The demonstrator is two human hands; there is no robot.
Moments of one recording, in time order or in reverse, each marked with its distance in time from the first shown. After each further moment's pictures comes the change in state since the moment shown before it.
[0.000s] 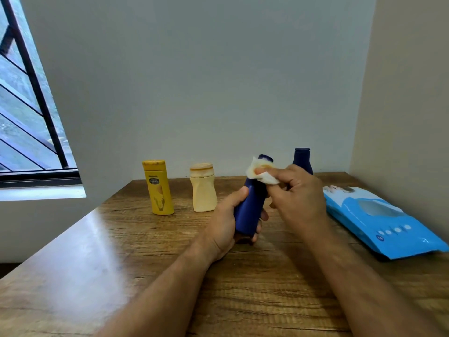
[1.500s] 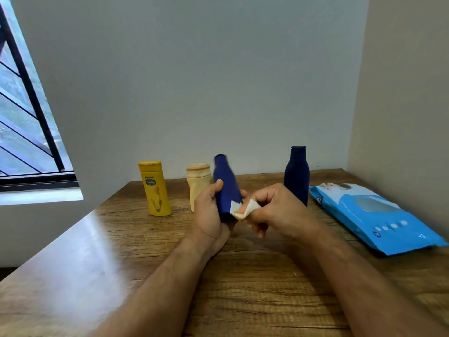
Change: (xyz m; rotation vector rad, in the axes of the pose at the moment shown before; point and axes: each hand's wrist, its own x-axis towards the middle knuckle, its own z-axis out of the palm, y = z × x) left_hand 0.002 0.016 0.003 -0.545 0.320 0.095; right_hand -0.001 -0.004 0.003 0.203 -0.634 0.373
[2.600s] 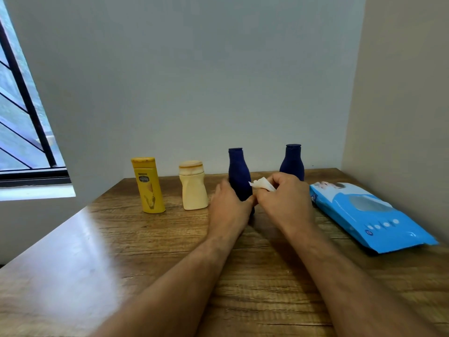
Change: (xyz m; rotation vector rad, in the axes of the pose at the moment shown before) left_hand 0.036 -0.041 0.005 1.338 0.274 0.320; right_hand 0.014 0.016 -0.003 -0.407 0.620 0.015
